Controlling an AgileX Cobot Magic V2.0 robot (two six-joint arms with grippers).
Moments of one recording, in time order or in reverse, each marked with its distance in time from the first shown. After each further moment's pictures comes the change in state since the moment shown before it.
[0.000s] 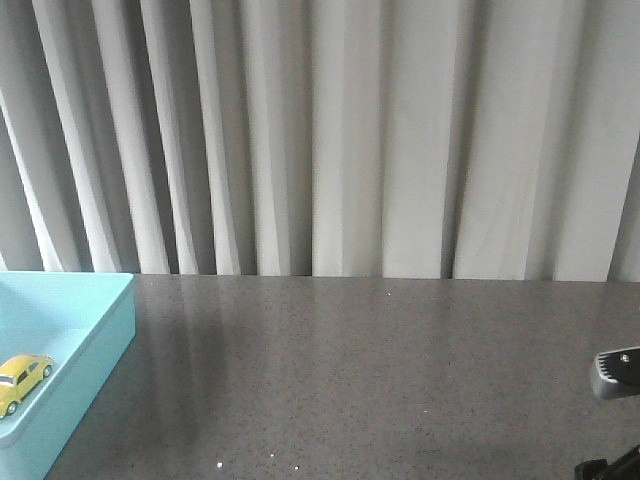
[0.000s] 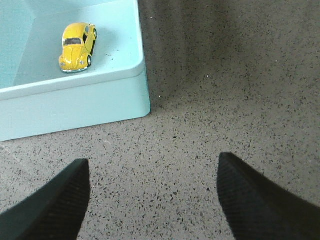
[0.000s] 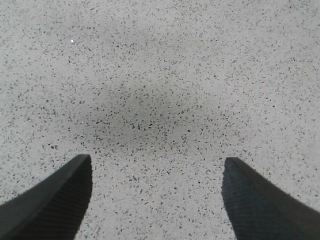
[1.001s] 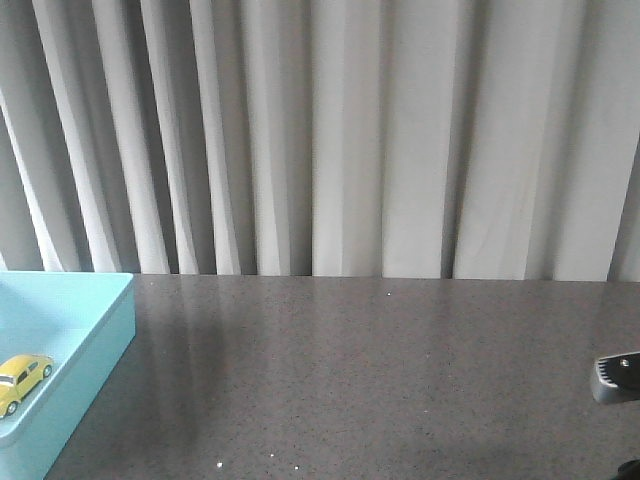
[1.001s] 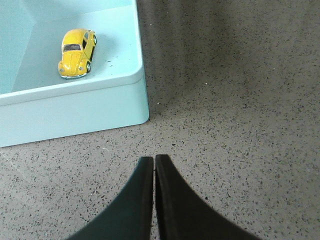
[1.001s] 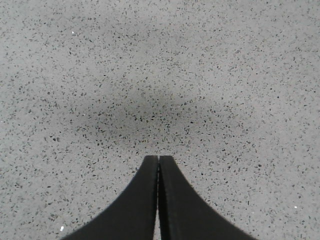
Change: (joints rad) left arm 0.000 0.000 0.007 -0.007 -0.036 -0.004; right arm 0.000 0.000 0.002 0.008 0.019 0.000
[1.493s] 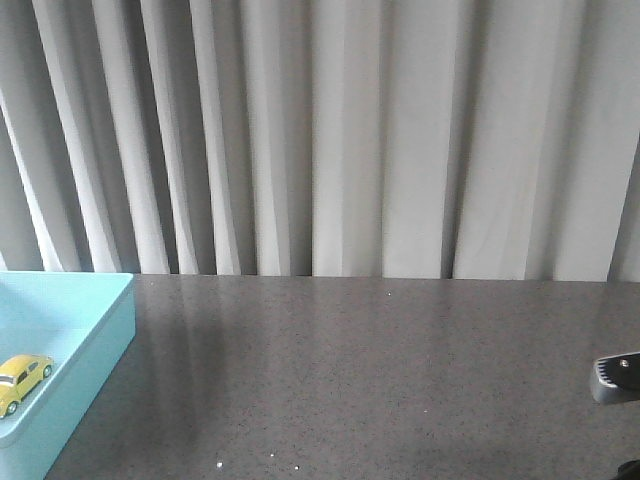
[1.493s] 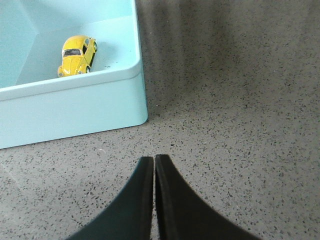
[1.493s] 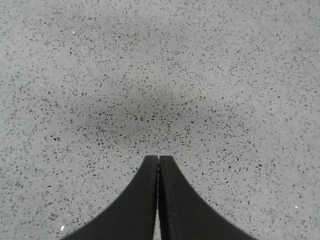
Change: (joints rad) left arm 0.000 -0.154 0.210 -0.002 -0.182 0.000; right arm 0.000 0.000 0.000 0.001 0.001 0.000
